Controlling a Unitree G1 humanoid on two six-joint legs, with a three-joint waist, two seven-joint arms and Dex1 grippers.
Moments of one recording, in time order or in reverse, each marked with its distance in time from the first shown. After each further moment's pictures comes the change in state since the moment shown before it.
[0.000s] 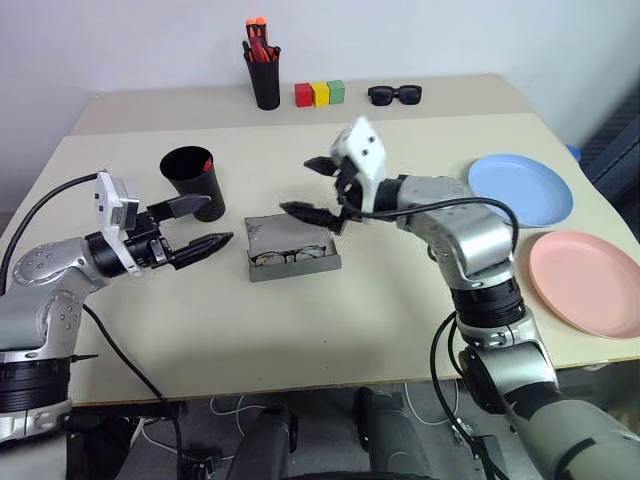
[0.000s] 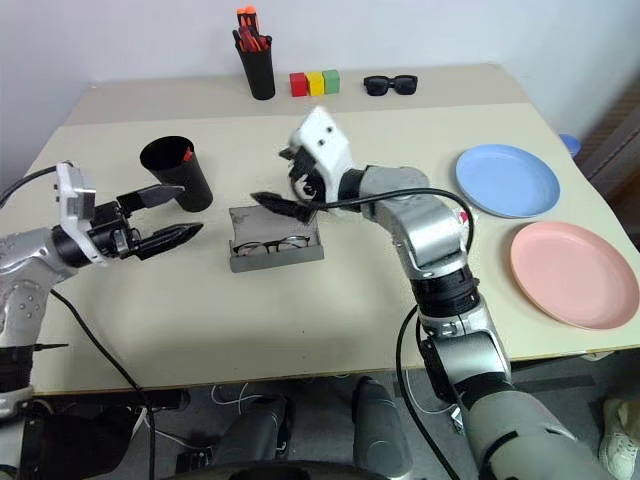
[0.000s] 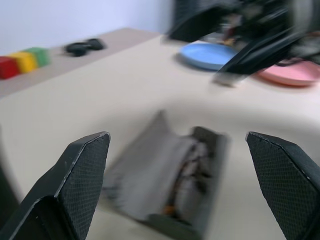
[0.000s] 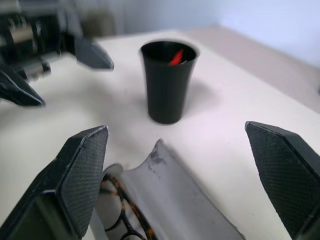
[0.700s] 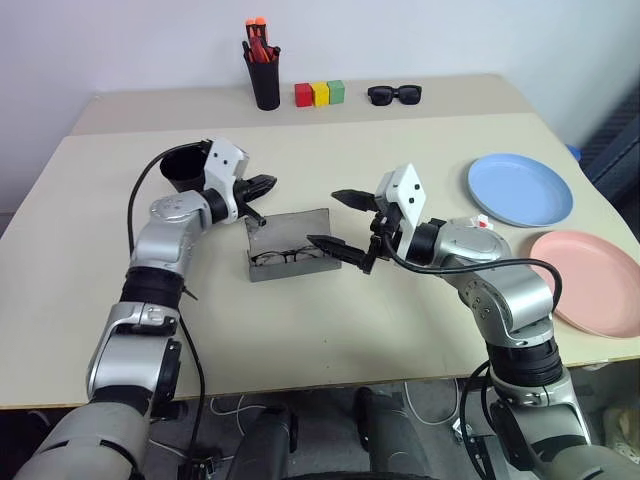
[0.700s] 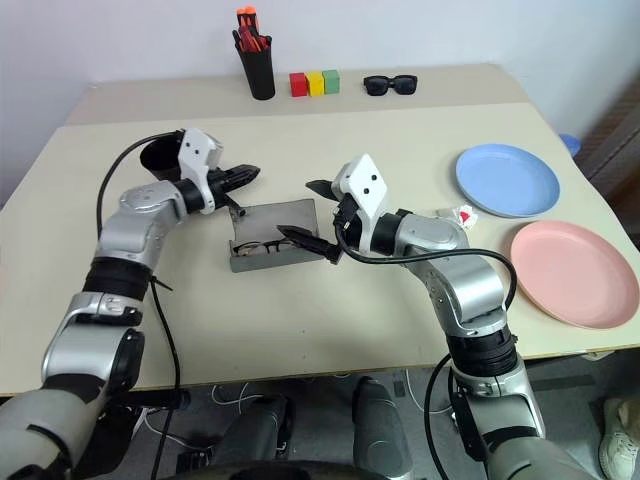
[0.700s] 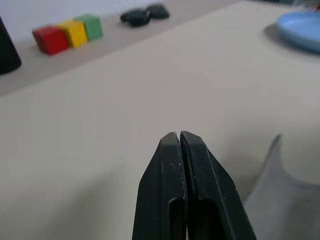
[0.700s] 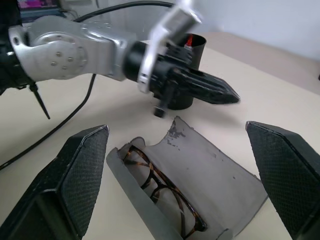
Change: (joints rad) left arm -0.564 -0.331 -0.299 0.670 0.425 -0.113 0.350; right arm 0.257 -0.098 0.030 -0.219 0.101 -0.091 -0.029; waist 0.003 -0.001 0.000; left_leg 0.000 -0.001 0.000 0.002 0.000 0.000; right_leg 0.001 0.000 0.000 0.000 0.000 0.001
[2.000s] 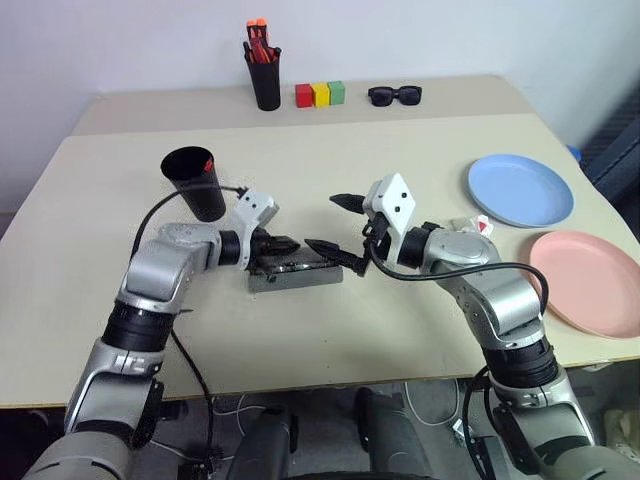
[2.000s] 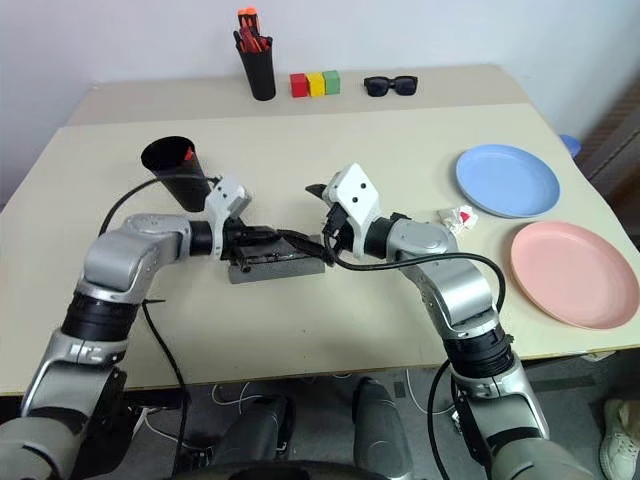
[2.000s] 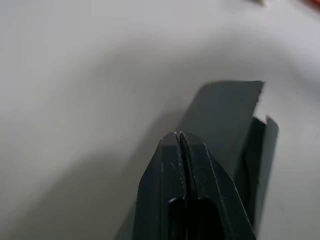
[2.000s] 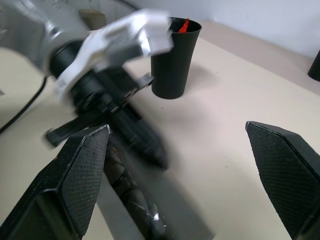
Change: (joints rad) left arm 0.320 0.118 -0.102 -0.745 -0.096 0.663 -0.160; right arm -0.001 -0.018 0.069 0.041 -0.060 -0.070 -0.053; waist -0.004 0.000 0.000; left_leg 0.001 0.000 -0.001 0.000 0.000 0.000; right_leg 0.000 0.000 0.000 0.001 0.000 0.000
